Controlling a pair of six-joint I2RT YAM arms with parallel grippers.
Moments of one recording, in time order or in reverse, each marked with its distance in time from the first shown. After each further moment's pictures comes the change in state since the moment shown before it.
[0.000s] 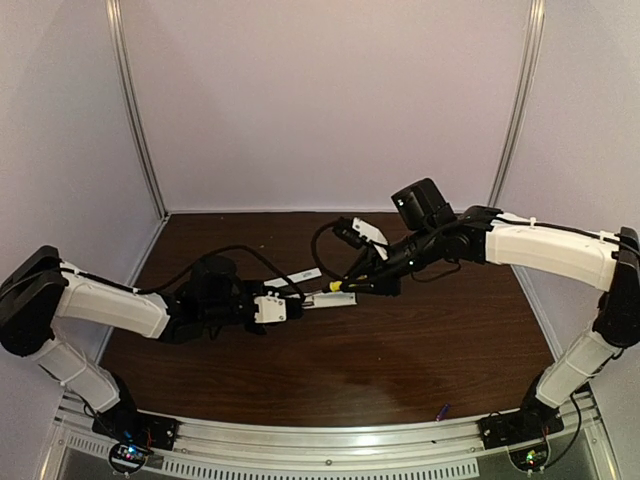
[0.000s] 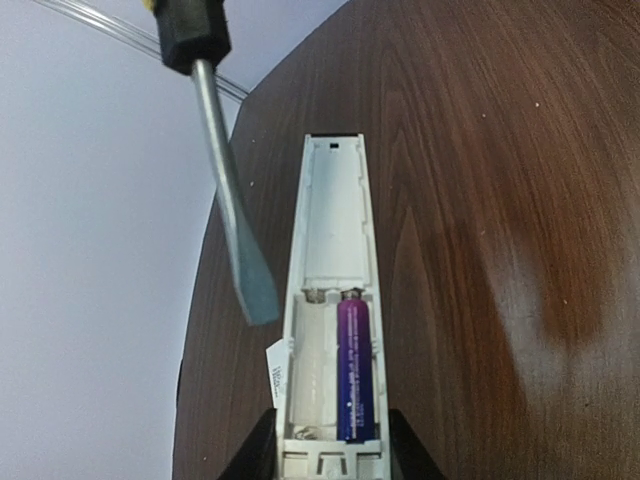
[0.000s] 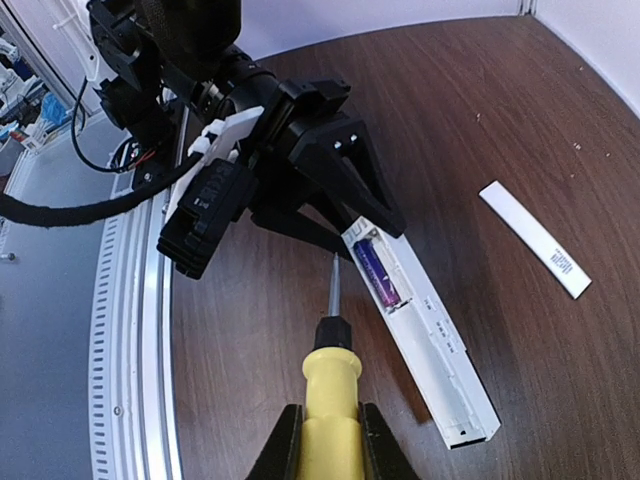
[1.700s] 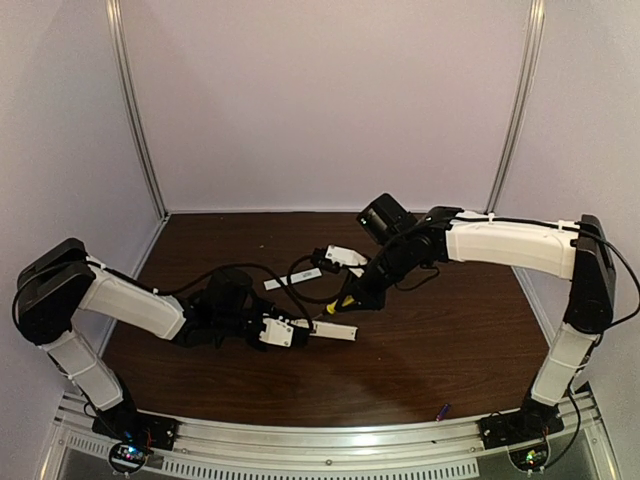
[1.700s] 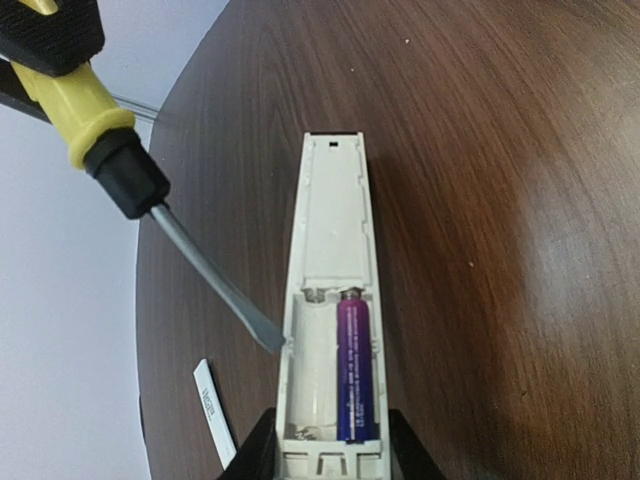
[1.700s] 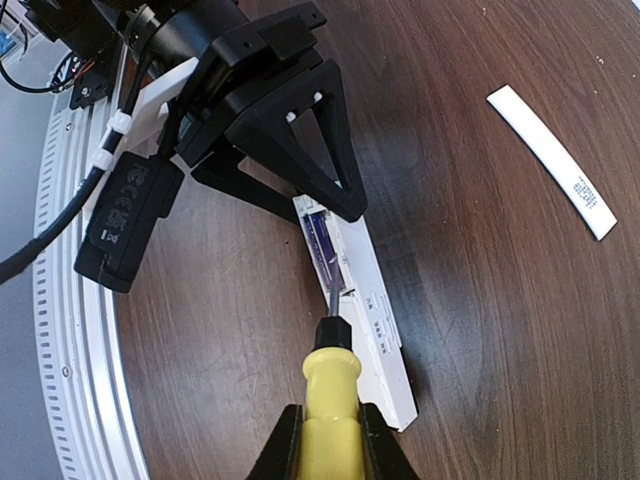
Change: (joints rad) left arm -0.019 0.141 0.019 -0.066 0.062 0.185; right arm 0.068 0.212 0.152 -0.216 0.165 -0.089
